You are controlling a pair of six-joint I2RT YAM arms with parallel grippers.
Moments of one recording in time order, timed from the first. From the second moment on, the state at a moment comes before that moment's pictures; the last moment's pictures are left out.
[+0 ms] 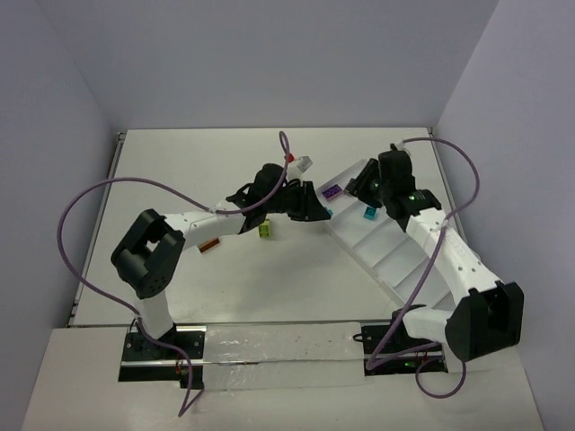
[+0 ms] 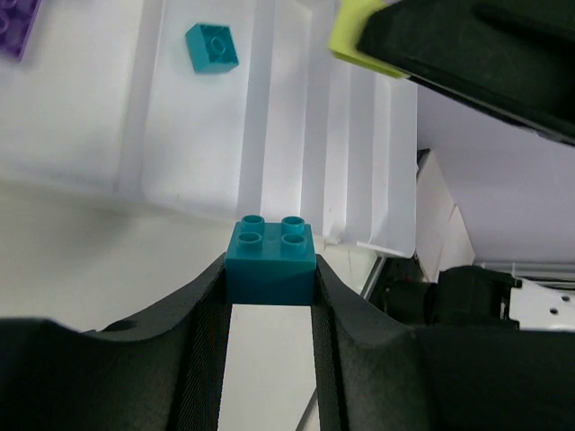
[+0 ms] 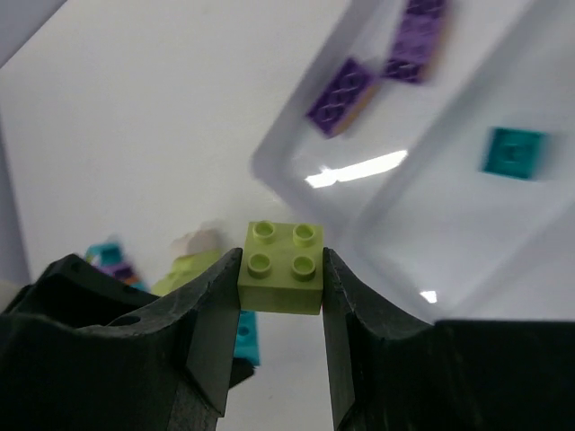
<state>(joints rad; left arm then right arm) -0.79 1.81 1.19 0.20 0.44 -0.67 0.24 1.22 1.01 -0.43 0.02 0.72</state>
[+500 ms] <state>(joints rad) -0.90 2.17 1.77 -0.14 0.28 -0.56 0.02 1.01 0.75 -0.54 0.30 0.73</state>
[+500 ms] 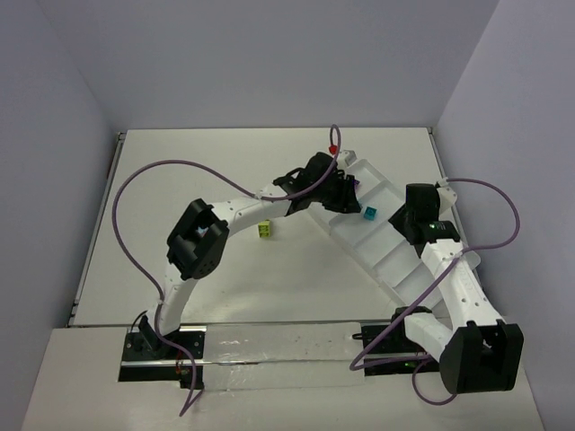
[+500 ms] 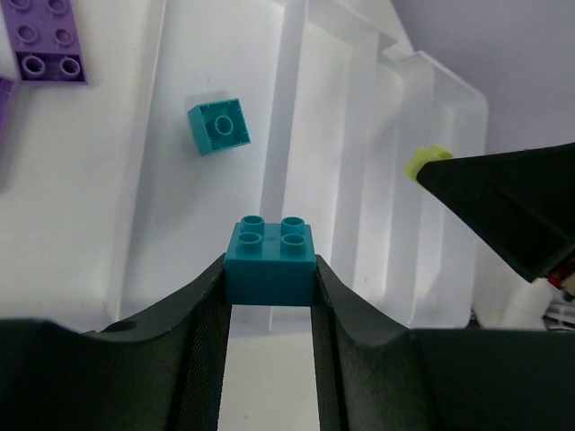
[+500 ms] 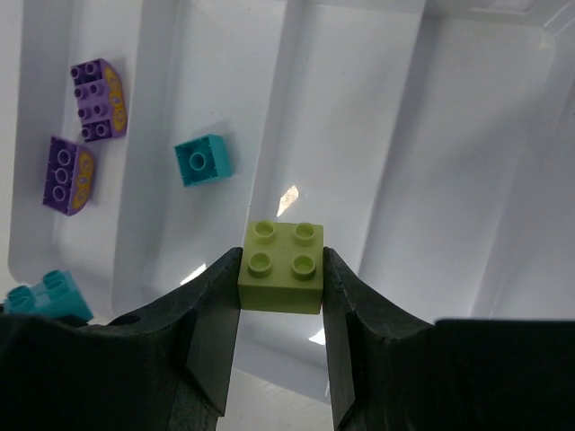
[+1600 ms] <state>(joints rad) -0.88 1.89 1.58 -0.24 0.22 -0.56 0.09 1.09 0.74 -0.44 0.18 0.60</state>
